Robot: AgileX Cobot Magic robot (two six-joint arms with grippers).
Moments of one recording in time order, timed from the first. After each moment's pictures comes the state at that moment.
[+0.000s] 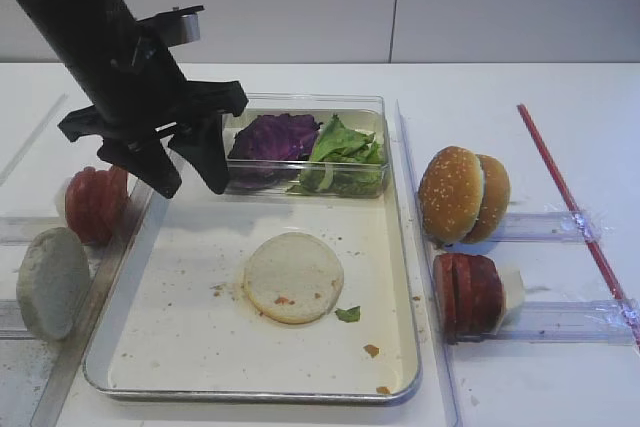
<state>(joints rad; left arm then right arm) -0.31 1.75 -1.41 -0.34 1.21 0.00 -0.05 -0.02 -0.47 0.11 1.14 -0.10</state>
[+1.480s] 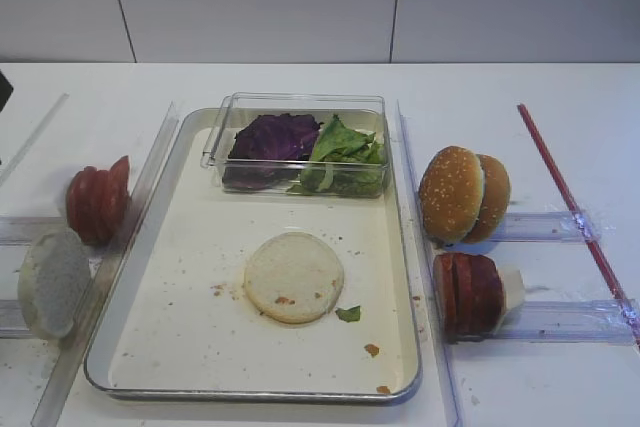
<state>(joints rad) -0.09 1.27 -1.13 -0.03 1.23 -0.07 -0.05 -0.02 -0.47 0.11 1.14 -0.10</state>
